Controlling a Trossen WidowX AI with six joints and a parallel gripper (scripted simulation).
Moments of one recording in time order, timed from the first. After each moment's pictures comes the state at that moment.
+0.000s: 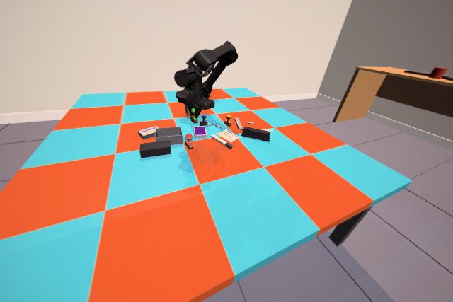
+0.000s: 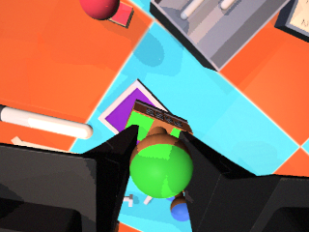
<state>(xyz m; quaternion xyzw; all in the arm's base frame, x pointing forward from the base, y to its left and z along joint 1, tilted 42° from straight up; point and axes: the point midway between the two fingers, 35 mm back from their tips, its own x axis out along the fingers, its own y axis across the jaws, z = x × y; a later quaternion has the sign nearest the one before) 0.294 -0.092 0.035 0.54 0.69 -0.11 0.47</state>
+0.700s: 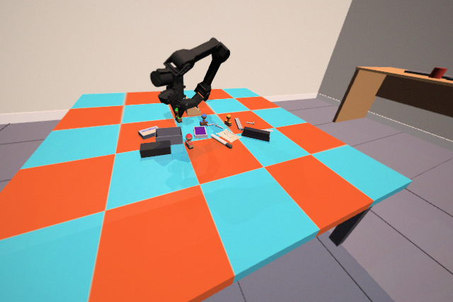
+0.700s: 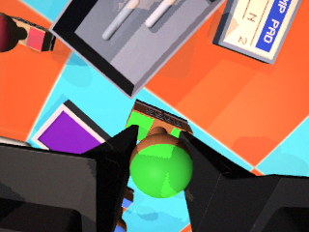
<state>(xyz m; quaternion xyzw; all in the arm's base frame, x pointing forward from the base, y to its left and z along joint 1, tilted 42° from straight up) 0.252 -0.134 -0.020 0.54 0.69 -0.10 0.47</state>
